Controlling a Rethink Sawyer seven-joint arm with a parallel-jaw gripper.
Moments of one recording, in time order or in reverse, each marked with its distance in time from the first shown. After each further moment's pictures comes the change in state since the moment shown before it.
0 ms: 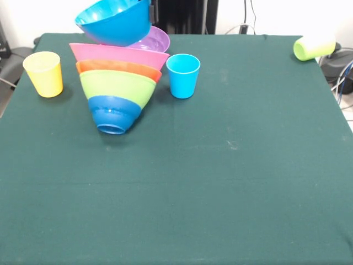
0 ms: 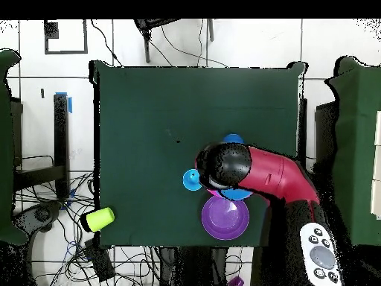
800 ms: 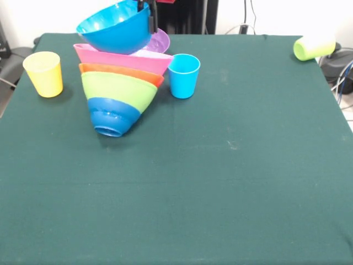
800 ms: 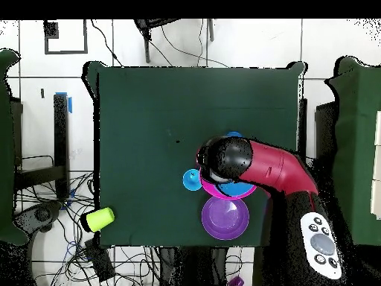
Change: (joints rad) arm -0.013 0.048 0.021 -0.043 0.006 0.000 0.000
